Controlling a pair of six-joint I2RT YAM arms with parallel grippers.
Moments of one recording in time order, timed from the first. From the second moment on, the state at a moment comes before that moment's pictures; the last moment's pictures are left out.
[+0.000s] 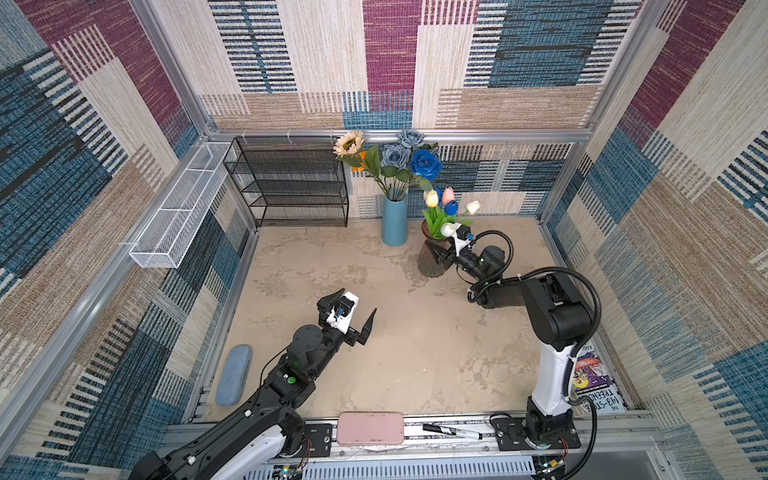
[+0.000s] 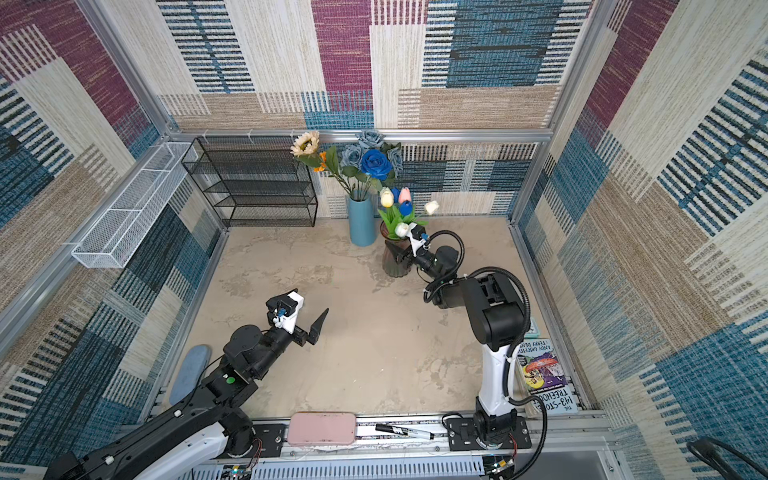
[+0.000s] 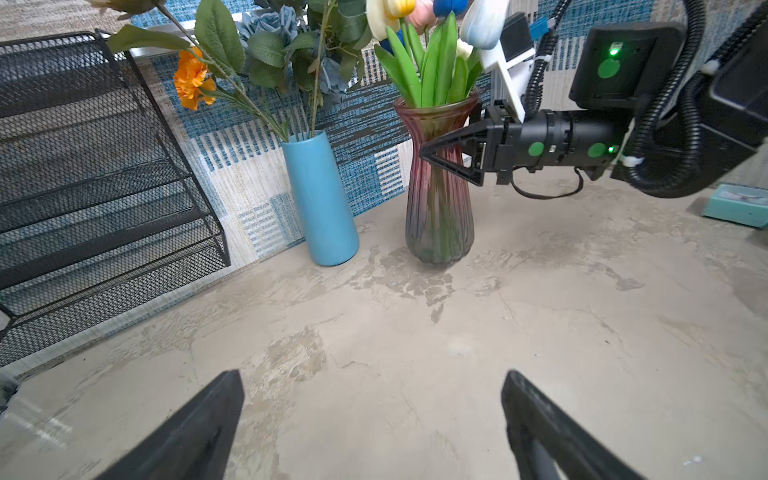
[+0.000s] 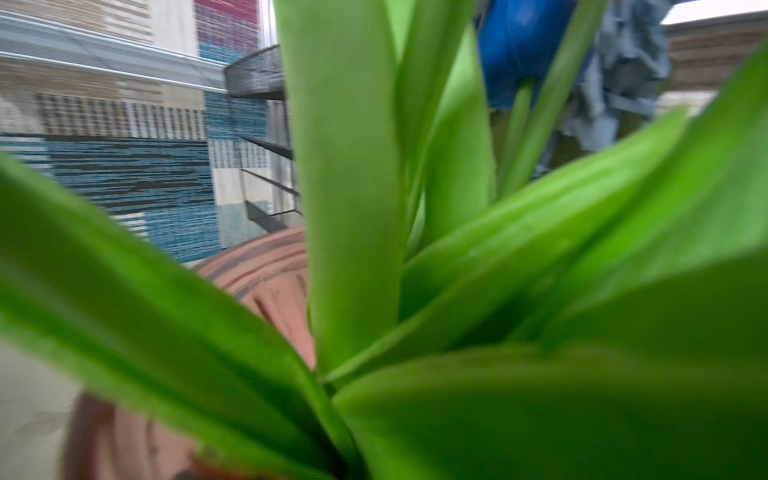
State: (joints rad) left arm -0.64 0.75 0.29 0.39 -0.13 0.19; right arm 0.22 2.05 1.05 1.21 -0.54 0.02
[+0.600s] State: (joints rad) left arm -0.64 0.72 0.28 0.39 -0.18 0.19; right arm 0.15 2.20 1.22 1.16 -0.55 0.00
